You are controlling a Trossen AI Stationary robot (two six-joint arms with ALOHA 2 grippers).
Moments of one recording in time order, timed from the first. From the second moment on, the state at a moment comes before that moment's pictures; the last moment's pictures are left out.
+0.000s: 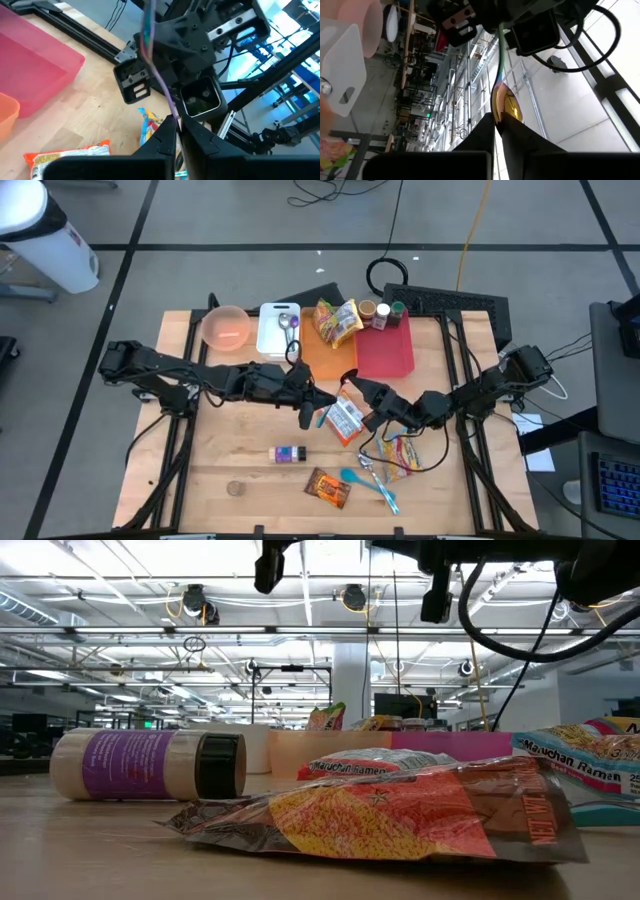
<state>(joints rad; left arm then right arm) -0.13 1.47 1.08 0.14 -0.09 -0.61 0.33 1.53 0.58 1.42 0.77 -2.18</state>
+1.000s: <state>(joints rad) -0.10 1.44 1.08 0.33 0.02 -0.04 0.36 1.53 0.58 1.25 0.84 -1.72</state>
